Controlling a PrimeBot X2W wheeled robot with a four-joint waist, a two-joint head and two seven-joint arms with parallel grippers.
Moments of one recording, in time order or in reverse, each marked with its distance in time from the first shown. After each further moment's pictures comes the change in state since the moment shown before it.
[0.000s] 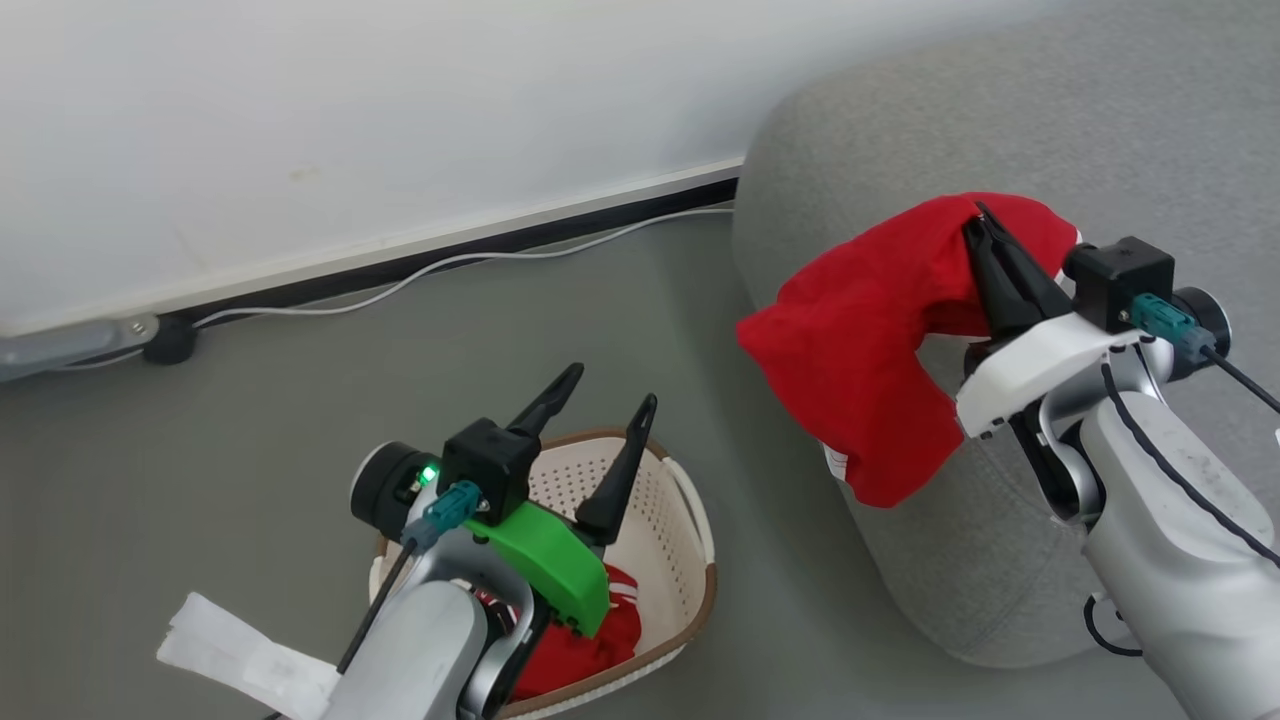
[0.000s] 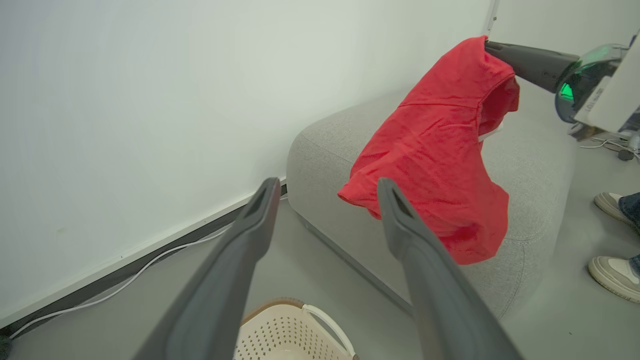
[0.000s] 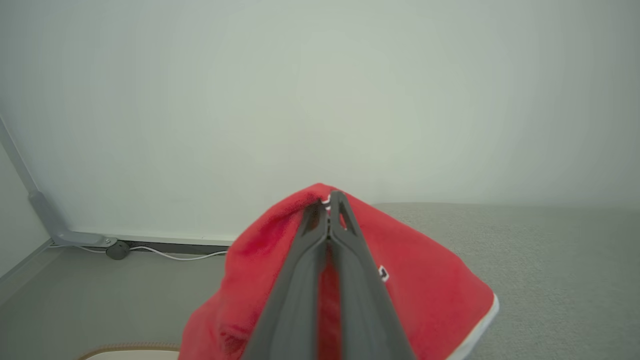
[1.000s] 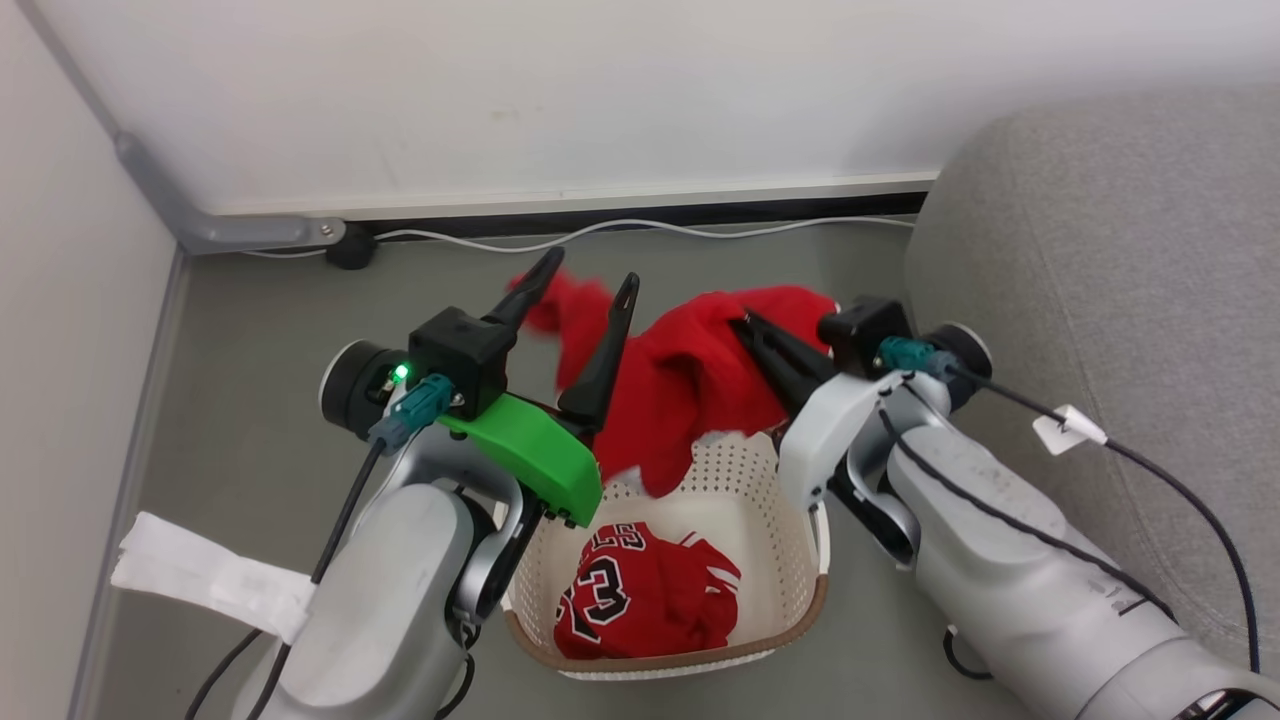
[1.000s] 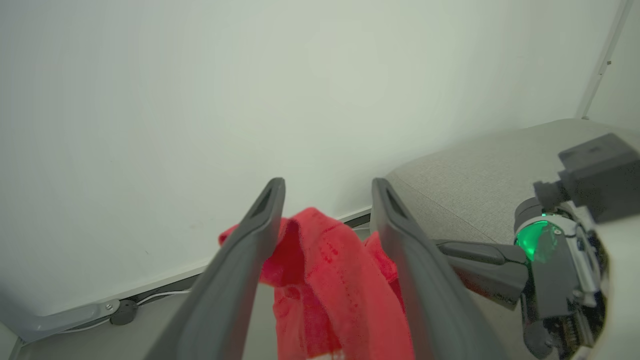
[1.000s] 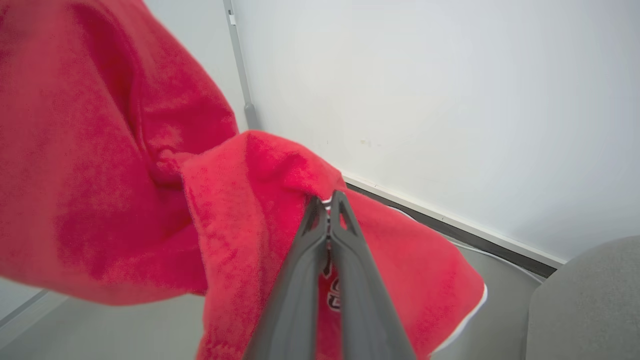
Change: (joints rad) left arm -0.131 -0.036 0.065 -0.017 0.000 0.025 0.057; right arm -0.121 0.212 0.292 0.291 0.006 0.124 0.004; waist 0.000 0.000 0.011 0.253
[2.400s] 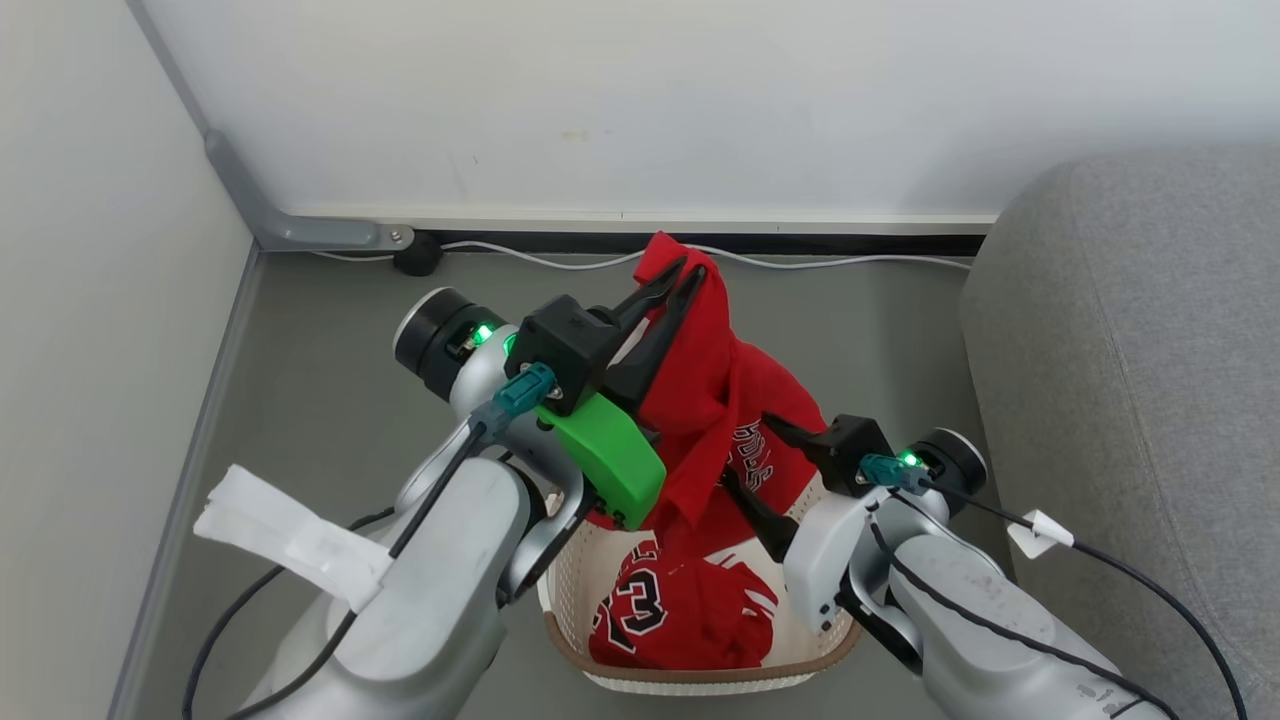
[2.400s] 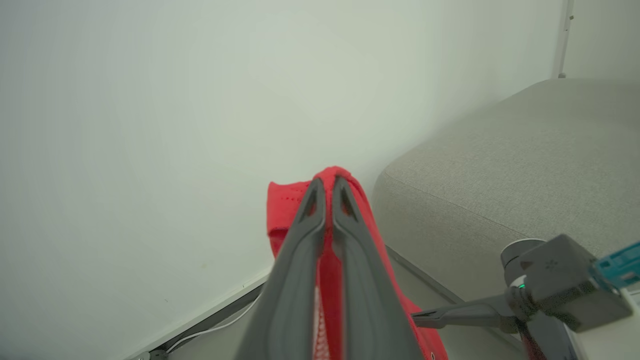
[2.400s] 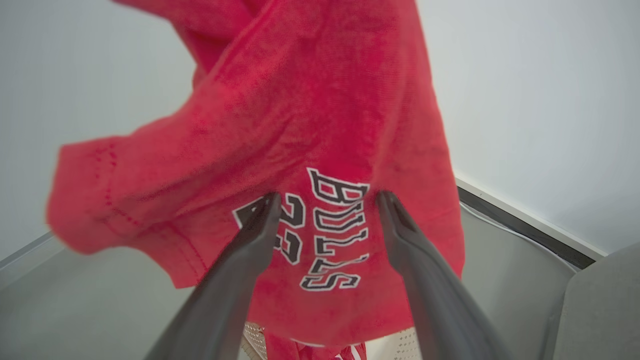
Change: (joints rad) left arm -0.087 -0.028 -0.086 0.035 0.104 -0.103 0.013; right arm 0.176 0.003 -0.049 -0.037 -0.149 0.020 0.020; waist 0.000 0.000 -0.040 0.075
